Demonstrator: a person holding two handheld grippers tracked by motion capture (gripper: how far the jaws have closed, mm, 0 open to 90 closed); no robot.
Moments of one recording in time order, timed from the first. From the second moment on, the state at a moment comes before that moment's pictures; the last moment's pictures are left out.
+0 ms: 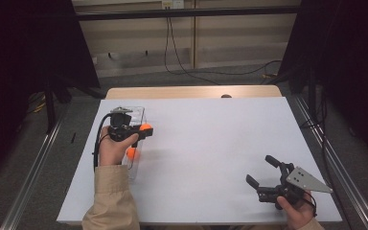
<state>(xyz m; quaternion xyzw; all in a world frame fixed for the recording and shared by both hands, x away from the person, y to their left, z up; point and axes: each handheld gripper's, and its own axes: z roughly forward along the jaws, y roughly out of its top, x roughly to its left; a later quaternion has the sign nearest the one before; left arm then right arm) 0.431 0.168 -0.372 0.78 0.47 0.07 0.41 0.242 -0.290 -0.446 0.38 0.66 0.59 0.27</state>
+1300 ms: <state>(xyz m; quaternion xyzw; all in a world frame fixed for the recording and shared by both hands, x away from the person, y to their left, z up) 0.428 0.188 -0.370 0.77 0.49 0.09 0.40 0.243 -0.290 -0.446 0.37 0.66 0.59 0.27</state>
